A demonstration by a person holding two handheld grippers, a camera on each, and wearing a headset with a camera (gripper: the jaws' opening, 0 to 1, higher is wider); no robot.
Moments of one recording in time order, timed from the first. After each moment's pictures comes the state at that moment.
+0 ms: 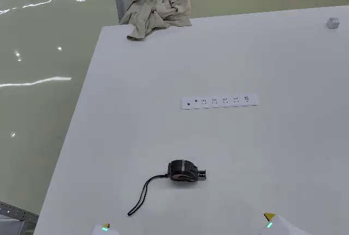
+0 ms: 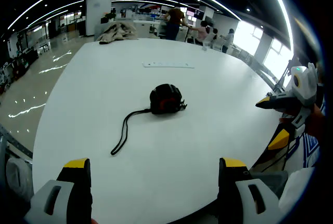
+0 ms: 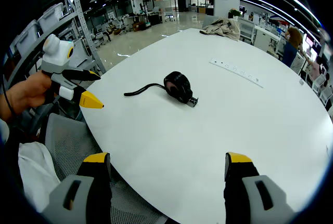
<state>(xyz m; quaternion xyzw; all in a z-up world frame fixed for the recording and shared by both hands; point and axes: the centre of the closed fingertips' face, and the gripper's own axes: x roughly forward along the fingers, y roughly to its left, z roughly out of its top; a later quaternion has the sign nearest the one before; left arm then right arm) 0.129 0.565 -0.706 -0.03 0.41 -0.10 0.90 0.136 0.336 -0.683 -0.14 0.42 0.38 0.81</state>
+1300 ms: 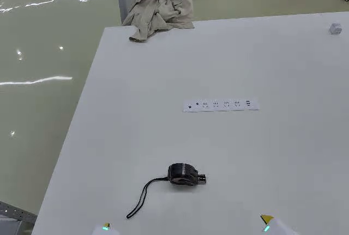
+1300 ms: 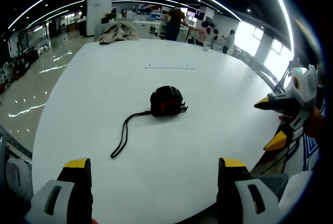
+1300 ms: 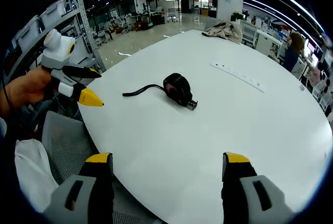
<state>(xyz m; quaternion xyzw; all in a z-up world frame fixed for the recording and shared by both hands) 0.137 0.564 -0.706 -0.03 0.41 -0.10 0.90 0.146 0.341 -0.688 -0.15 0.41 0.38 0.81</state>
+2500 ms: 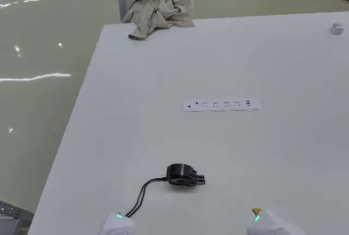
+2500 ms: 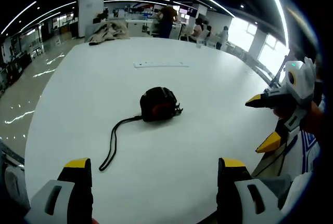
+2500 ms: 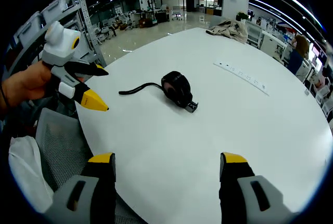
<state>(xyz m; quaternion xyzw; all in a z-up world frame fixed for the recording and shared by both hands) 0.166 0.542 -0.722 -0.02 0.41 -0.13 0.90 0.170 0.349 -0.705 -0.17 0.41 0.40 0.80</state>
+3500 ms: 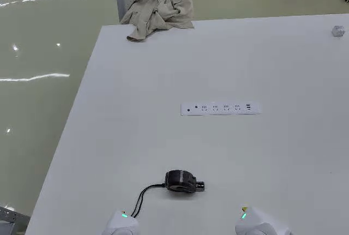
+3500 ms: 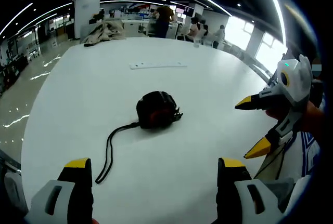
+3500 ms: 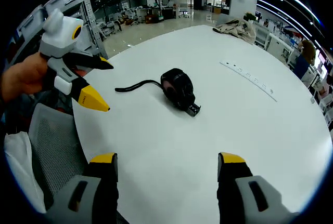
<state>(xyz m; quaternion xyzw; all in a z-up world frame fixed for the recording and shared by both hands) 0.190 0.534 -0.729 -0.02 0.41 -0.15 0.90 0.193 0.363 -0.729 -0.19 0.41 0.42 0.79</state>
